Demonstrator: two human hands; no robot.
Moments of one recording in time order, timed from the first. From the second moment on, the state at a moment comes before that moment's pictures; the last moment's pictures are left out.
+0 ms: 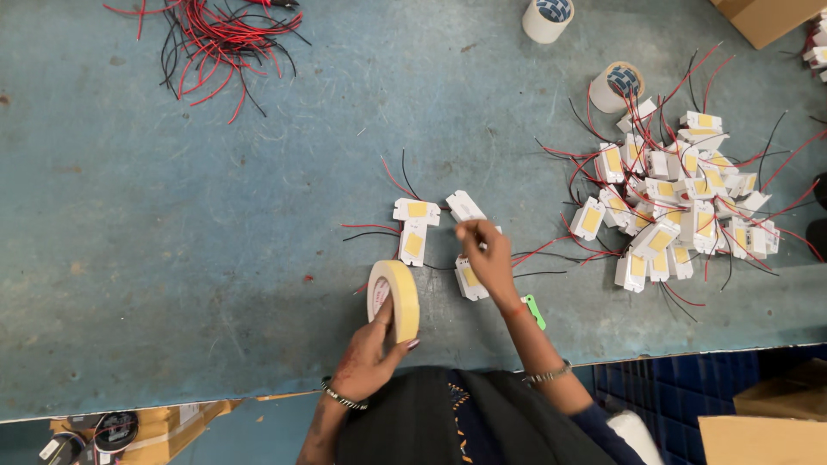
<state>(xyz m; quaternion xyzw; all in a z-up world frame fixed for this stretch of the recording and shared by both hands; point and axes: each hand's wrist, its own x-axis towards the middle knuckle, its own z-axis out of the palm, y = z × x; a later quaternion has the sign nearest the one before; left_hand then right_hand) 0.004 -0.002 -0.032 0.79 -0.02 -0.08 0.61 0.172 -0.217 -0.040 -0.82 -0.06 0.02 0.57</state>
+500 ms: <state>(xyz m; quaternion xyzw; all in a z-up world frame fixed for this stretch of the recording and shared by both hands) 0.032 -0.029 -0.001 0.85 -0.07 -0.16 0.50 0.071 -0.218 0.044 -0.85 -0.24 -0.05 0.47</state>
